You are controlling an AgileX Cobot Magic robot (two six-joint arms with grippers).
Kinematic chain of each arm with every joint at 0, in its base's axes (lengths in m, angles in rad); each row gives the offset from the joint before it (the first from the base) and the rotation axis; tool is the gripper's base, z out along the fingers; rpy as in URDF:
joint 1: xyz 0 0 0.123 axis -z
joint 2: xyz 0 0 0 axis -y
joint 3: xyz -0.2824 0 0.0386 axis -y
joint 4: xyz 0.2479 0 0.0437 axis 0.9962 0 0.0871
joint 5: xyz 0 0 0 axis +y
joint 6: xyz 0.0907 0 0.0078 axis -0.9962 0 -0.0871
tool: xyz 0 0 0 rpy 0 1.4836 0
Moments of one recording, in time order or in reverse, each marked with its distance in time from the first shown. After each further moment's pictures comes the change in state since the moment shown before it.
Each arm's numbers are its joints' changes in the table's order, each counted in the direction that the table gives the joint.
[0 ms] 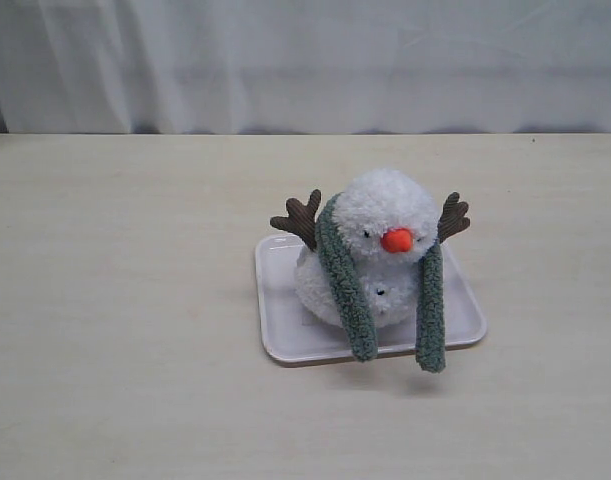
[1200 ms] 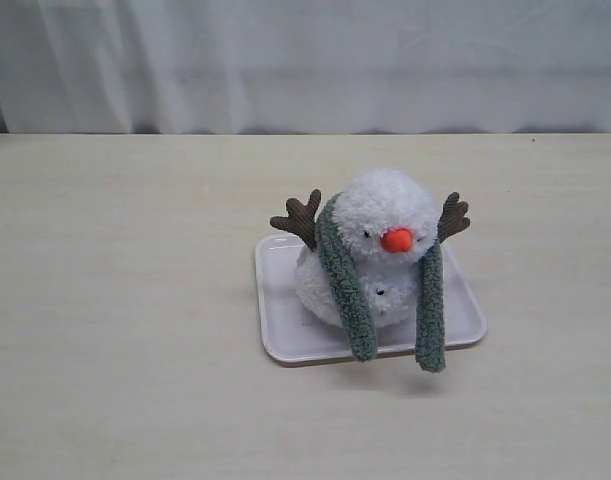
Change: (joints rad) left arm 0.000 0.000 0.000 0.000 0.000 0.000; right arm 0.000 0.081 -0.001 0.012 -0.119 0.006
